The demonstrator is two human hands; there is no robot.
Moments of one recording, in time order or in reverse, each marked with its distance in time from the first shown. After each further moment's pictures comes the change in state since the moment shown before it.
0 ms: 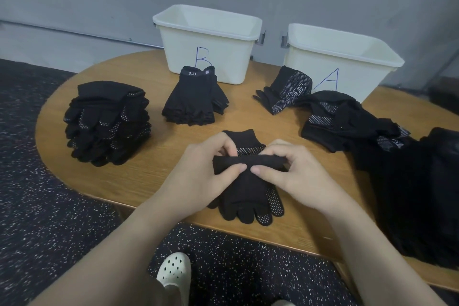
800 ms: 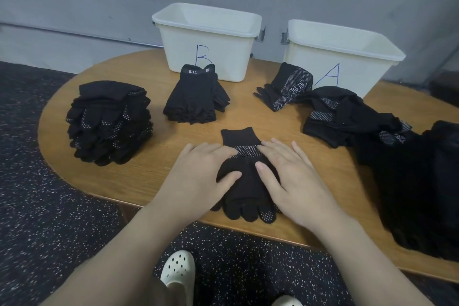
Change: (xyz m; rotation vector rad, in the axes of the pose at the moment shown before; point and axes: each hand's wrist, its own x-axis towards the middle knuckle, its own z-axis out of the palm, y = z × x) left_hand -0.004 -0.010 0.003 0.575 -0.082 0.063; right_hand -0.021 -0.001 0.022 -0.716 0.045 -0.020
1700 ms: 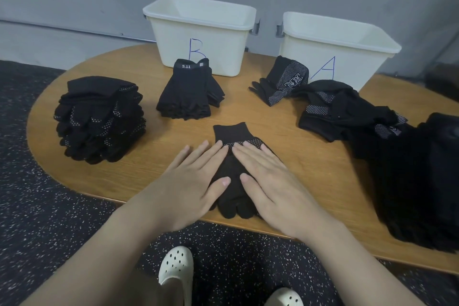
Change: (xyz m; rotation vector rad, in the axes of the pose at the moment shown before) left_hand -0.016 -0.017 0.000 0.094 -0.390 0.045; right_hand -0.012 -0.019 0.006 0.150 -0.099 -0.162
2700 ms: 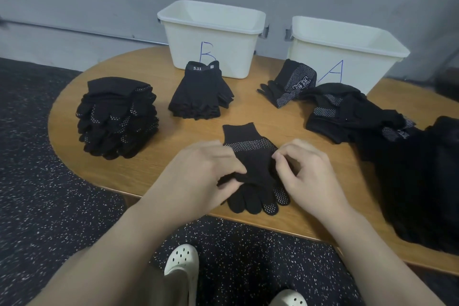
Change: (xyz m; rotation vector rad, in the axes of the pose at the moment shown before) left_hand -0.007 0.012 -0.019 -0.075 0.492 0.289; right_hand 0.001 0.028 -0.010 0.090 0.455 0.105
